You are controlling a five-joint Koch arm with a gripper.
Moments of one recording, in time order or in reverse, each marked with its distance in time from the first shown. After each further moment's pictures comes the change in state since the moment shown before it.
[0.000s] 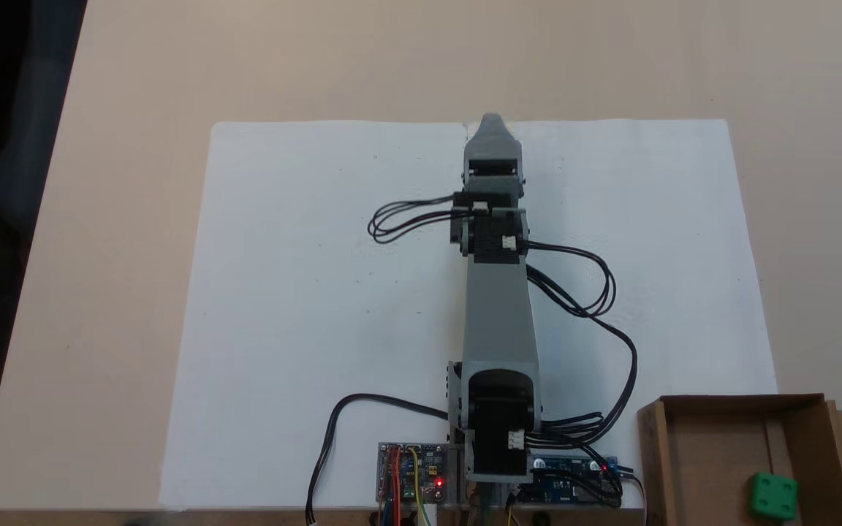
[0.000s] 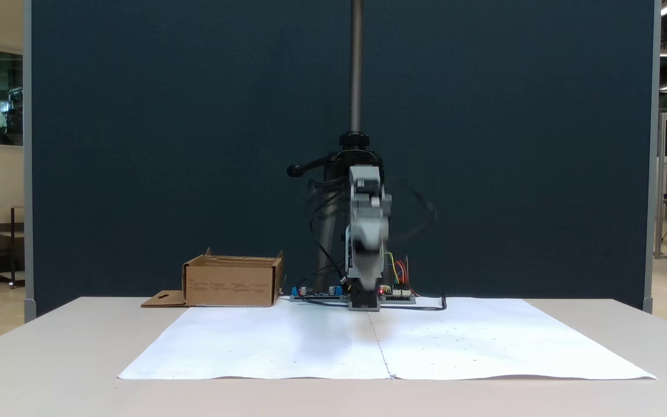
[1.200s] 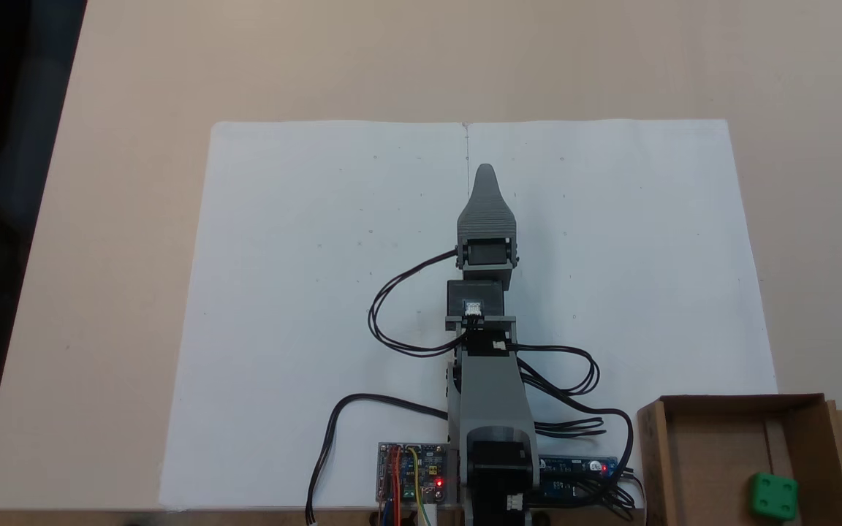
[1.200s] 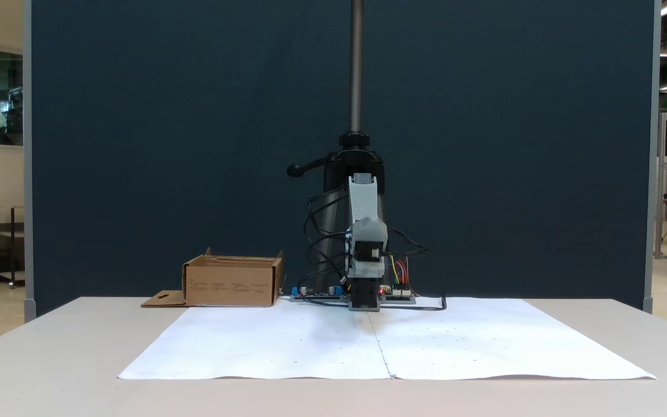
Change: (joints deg) arm -0.8 13.9 43.6 -68.2 0.1
